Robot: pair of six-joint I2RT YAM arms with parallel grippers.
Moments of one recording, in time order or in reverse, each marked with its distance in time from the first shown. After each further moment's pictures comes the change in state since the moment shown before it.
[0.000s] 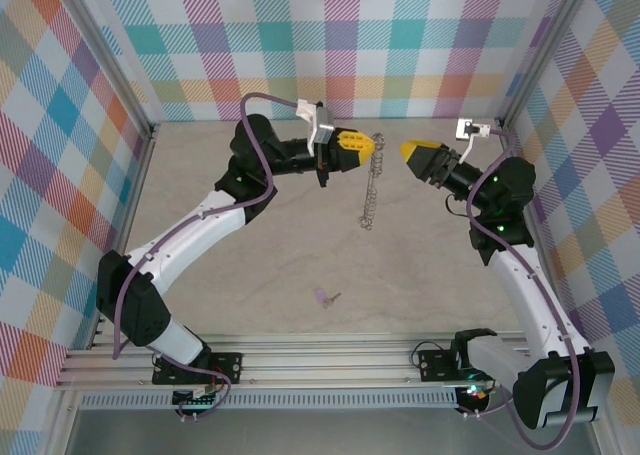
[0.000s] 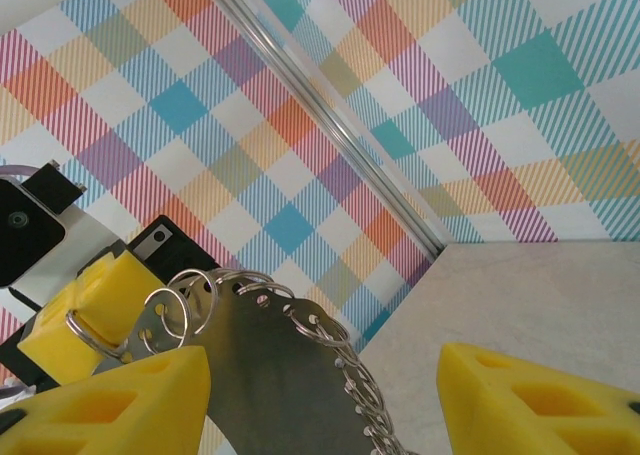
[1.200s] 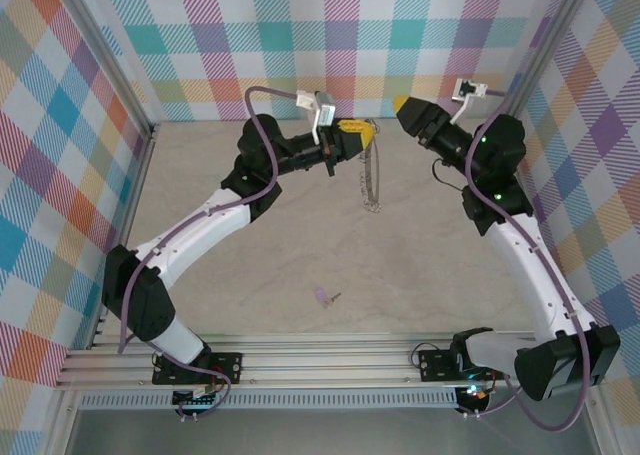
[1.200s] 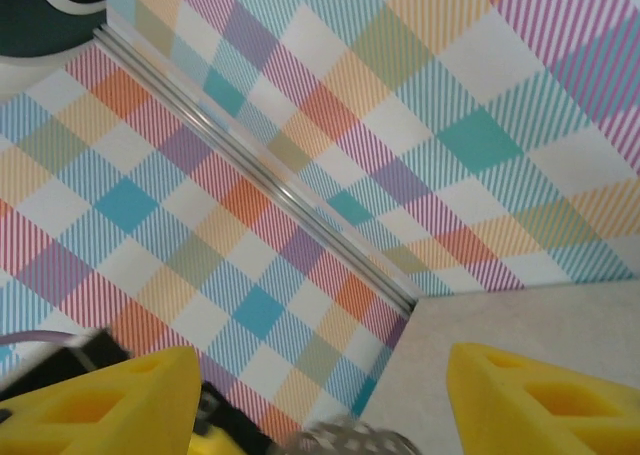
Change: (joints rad) left arm 0.009 0.051 0.018 -0.001 -0.213 -0.201; right arm 0.123 0.155 0.357 -0.274 0.323 0.014
